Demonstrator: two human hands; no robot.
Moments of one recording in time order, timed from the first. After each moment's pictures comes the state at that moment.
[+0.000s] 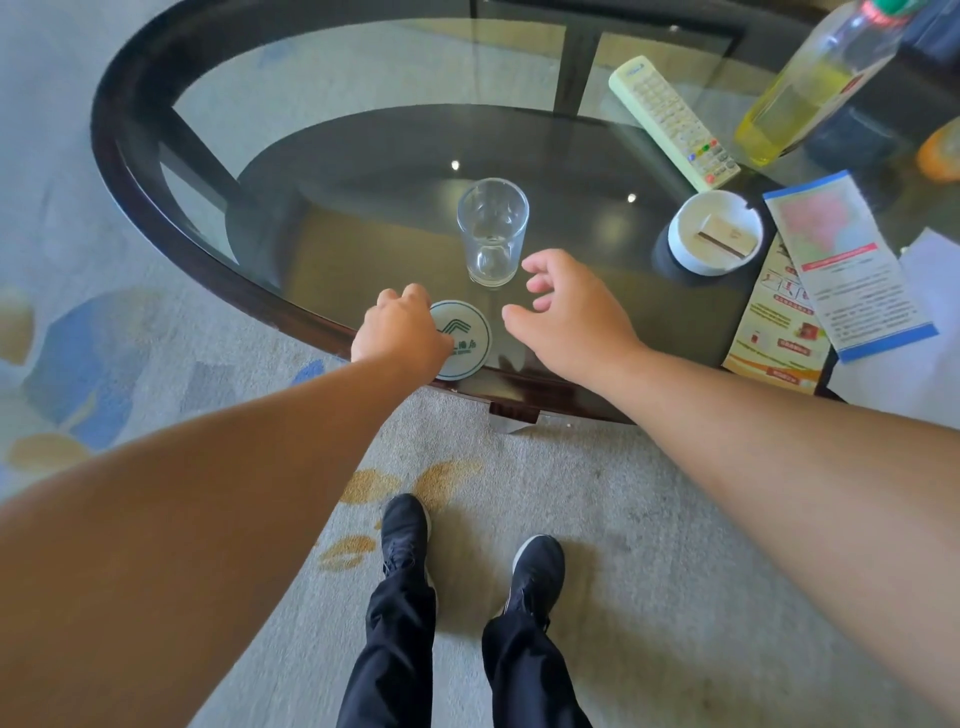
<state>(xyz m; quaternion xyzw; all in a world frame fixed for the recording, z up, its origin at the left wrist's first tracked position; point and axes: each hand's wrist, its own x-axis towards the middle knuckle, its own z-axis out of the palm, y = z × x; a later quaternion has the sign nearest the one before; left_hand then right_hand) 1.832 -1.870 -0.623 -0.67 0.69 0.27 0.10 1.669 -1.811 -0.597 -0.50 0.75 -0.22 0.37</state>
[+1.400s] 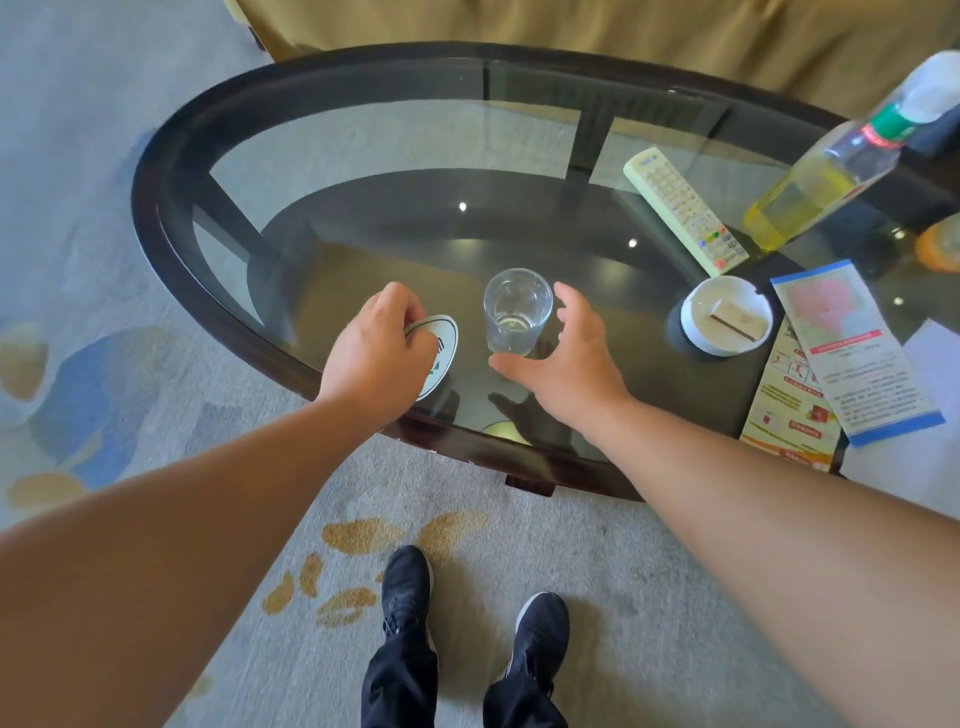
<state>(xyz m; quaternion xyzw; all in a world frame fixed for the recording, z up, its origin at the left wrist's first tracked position) 1.862 -1.909 -0.585 -0.61 0.72 0.29 -0.15 1.677 -1.852 -0.611 -0.42 0.77 -0.28 0.39</state>
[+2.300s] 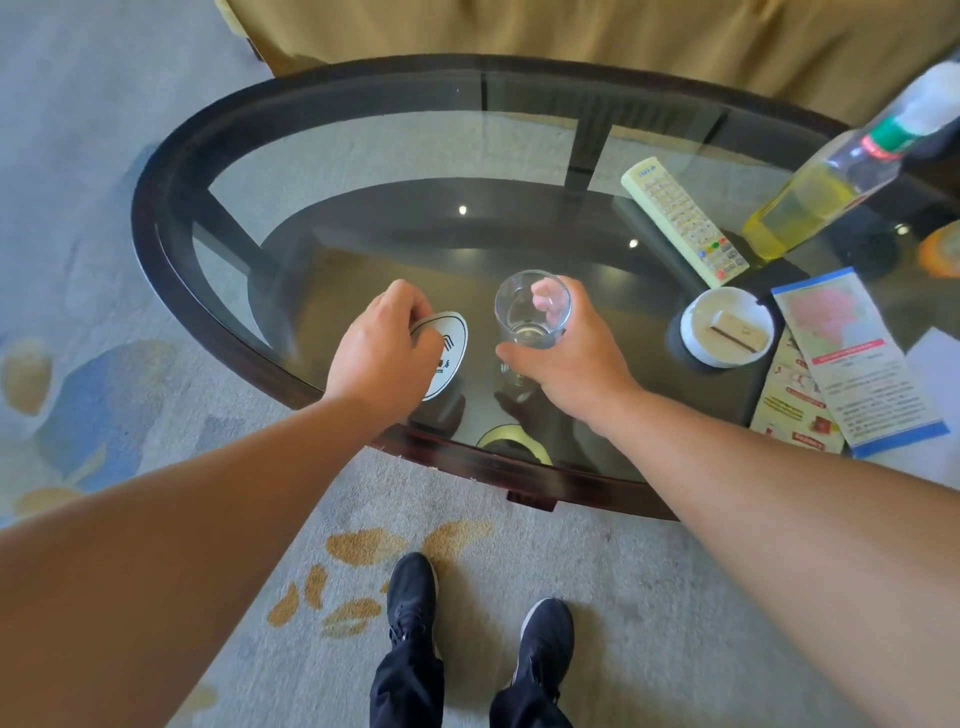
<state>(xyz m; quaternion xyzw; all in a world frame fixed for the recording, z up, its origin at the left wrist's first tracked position) 1.851 -1.923 -0.572 -0.60 0.72 0.29 -0.16 1.666 -1.871 -0.601 -0.43 0.72 -0.35 0.42</state>
